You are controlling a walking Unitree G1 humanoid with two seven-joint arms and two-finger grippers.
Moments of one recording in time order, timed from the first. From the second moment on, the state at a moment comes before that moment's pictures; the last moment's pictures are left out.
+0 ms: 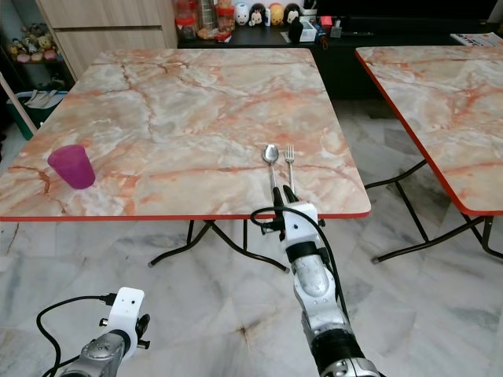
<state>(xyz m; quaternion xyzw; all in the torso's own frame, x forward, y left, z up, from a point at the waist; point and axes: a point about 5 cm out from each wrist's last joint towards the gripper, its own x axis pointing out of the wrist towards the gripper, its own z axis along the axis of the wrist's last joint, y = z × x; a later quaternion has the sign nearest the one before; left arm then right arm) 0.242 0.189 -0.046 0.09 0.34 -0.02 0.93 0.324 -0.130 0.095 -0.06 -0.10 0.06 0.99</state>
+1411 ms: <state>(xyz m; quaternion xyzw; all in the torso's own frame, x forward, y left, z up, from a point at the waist) 0.242 0.191 -0.046 0.09 0.34 -0.02 0.93 0.336 -0.122 0.103 -0.02 -0.08 0.03 1.00</state>
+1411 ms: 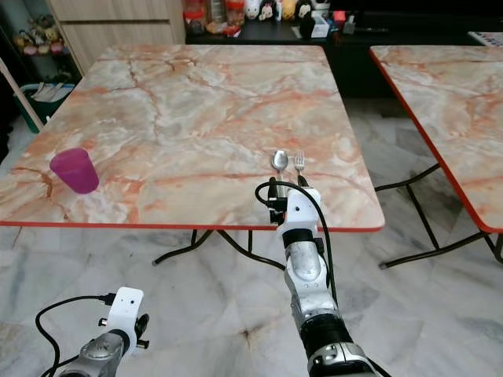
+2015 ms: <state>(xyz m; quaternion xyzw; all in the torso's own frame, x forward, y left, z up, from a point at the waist) 0.239 0.188 -0.049 0.09 0.35 -0.02 0.93 0.330 -0.119 0.094 -0.02 -0.06 0.03 1.00</state>
